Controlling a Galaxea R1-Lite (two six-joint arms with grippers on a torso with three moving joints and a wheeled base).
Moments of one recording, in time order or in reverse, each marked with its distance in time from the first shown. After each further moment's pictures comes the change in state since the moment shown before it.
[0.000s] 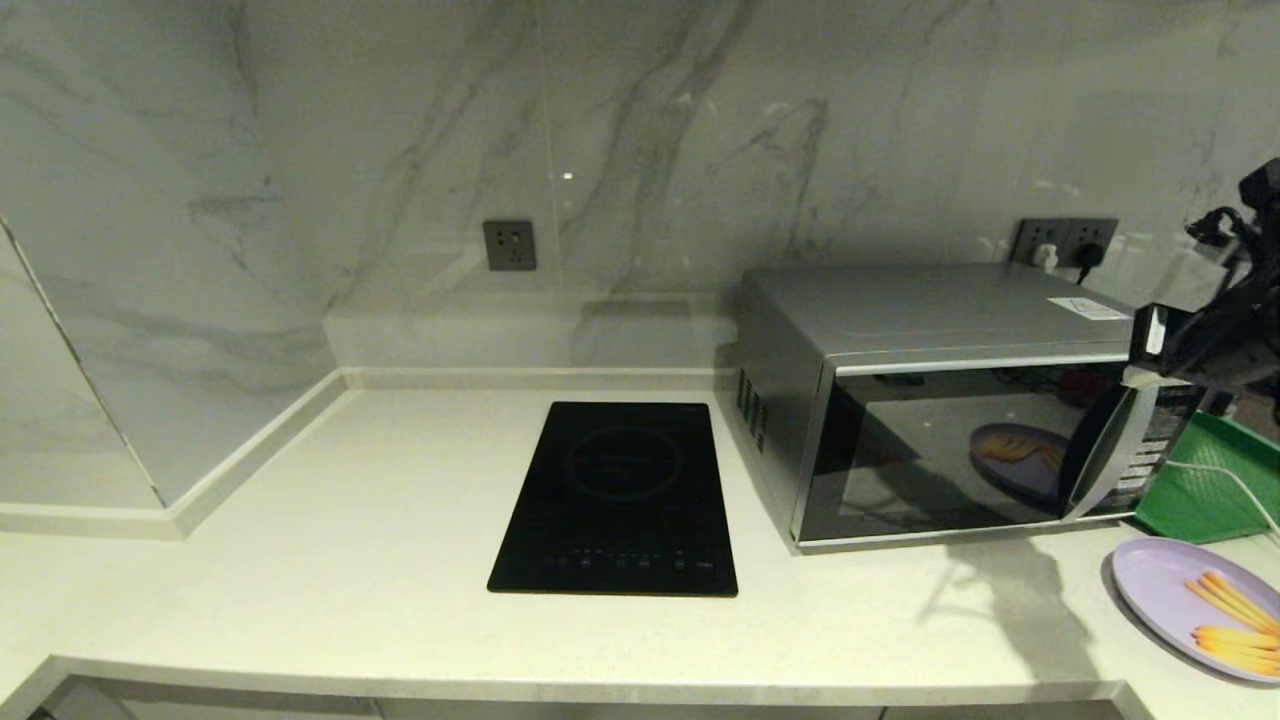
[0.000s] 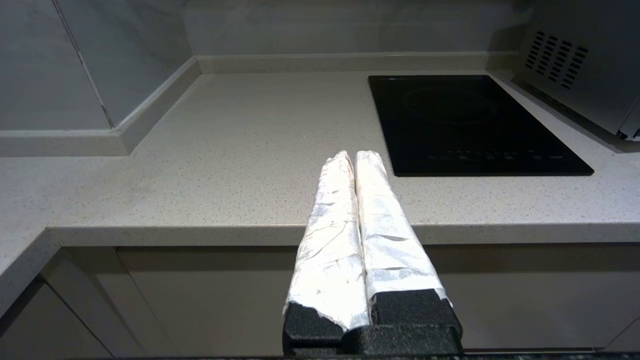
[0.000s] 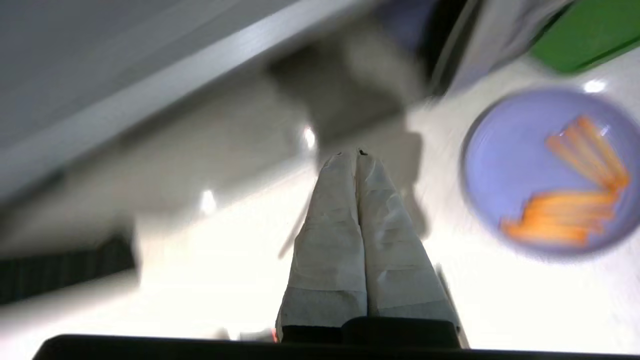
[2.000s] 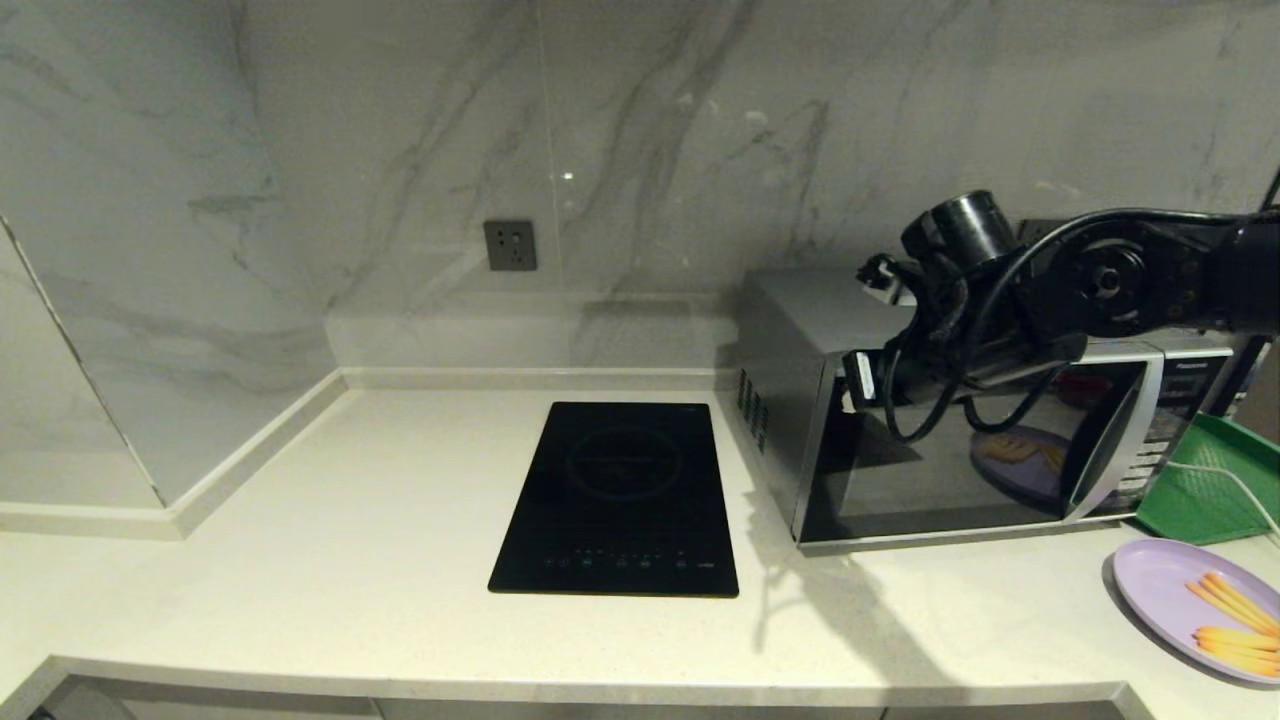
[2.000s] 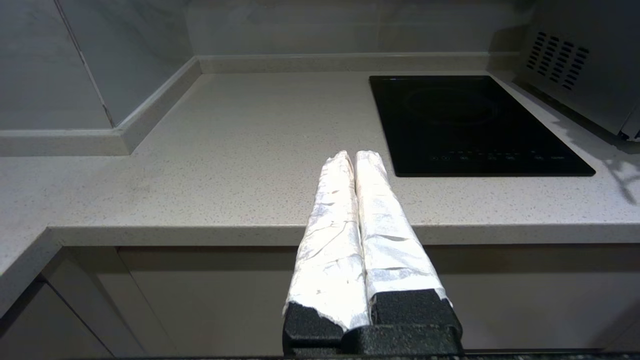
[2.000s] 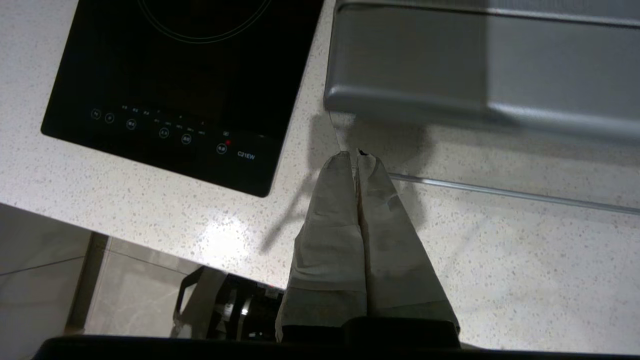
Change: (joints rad) left arm 0.000 0.000 0.000 0.000 0.000 0.000; right arm 0.477 0.239 -0.136 -0.071 0.008 -0.063
